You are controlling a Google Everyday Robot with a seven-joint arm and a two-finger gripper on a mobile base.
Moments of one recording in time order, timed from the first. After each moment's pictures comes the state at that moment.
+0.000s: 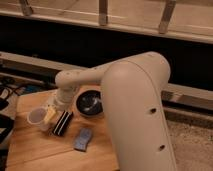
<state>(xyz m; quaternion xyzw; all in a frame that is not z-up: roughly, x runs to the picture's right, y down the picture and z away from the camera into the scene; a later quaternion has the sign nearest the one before) -0.250 0.151 0.758 -0.47 0.00 0.42 0.77</state>
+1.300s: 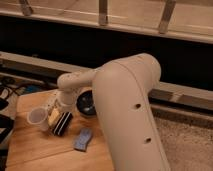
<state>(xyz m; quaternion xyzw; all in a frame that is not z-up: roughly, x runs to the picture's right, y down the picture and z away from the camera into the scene) -0.237 0.167 0.795 -0.46 0.06 0.44 0.77</state>
